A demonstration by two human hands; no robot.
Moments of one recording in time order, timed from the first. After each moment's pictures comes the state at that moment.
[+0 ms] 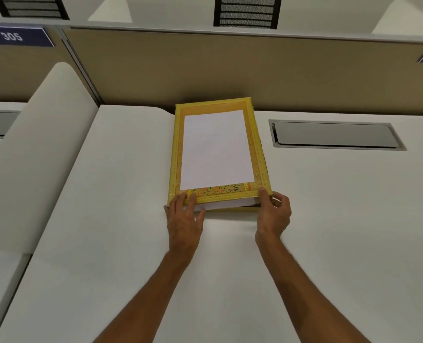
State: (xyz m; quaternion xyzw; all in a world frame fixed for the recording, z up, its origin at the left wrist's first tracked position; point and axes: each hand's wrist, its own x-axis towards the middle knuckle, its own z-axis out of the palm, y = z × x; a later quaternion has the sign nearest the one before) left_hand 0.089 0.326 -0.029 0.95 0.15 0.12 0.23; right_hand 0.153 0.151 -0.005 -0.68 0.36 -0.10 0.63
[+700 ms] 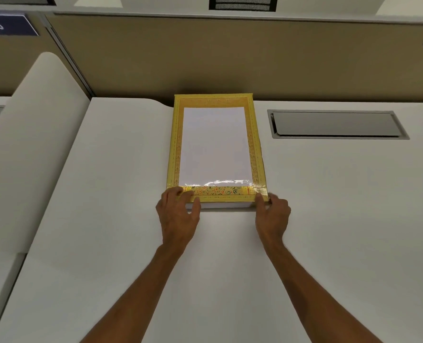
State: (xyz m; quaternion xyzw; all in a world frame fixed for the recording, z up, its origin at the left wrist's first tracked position) left_hand 0.099 0.338 -0.029 0.93 0.16 0.16 0.28; right_hand 0.148 0.127 -0.041 -0.91 0.20 -0.03 0.37
